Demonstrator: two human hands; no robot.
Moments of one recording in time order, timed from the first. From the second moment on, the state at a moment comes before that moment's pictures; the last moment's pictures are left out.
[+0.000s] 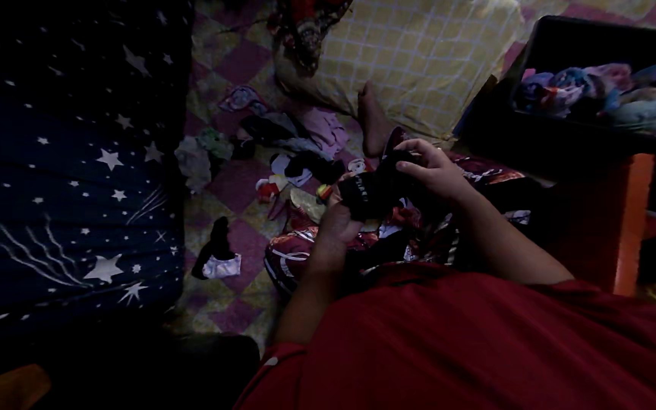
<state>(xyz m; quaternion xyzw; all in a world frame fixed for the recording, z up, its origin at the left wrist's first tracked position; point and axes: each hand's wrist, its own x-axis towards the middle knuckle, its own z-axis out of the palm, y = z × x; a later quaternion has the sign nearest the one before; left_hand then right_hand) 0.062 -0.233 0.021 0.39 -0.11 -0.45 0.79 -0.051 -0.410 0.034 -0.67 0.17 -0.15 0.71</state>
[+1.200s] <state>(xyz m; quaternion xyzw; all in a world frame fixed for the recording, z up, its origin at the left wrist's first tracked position) 0.055 -0.226 0.038 0.38 0.01 -0.52 0.77 -0.047 -0.397 0.042 -0.66 -0.12 -0.42 0.61</state>
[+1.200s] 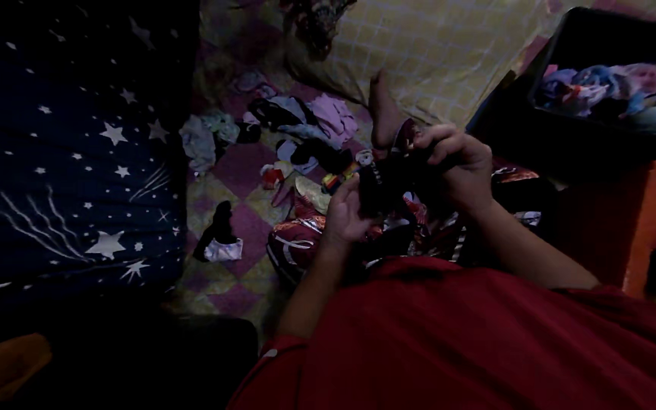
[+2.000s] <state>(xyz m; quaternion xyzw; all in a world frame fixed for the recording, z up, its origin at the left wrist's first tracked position) 0.060 -0.223 0.045 0.50 -0.05 -0.38 0.78 -0.058 -0.350 -0.027 -0.86 0.11 -0.34 0.37</state>
